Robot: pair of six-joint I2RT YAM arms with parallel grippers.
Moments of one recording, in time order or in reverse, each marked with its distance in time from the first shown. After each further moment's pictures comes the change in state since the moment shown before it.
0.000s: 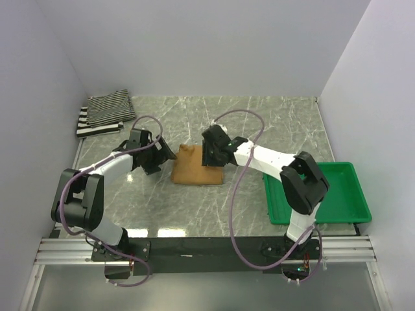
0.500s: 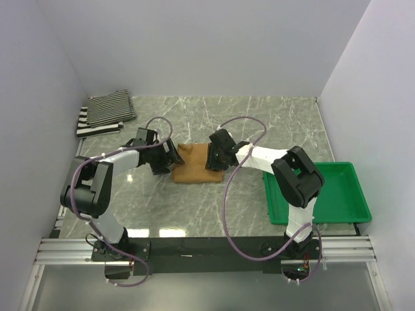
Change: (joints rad) left arm -0.018 0.131 0.030 0.031 0.178 0.125; right arm -0.072 0.093 -0.116 0.165 -0.086 0.013
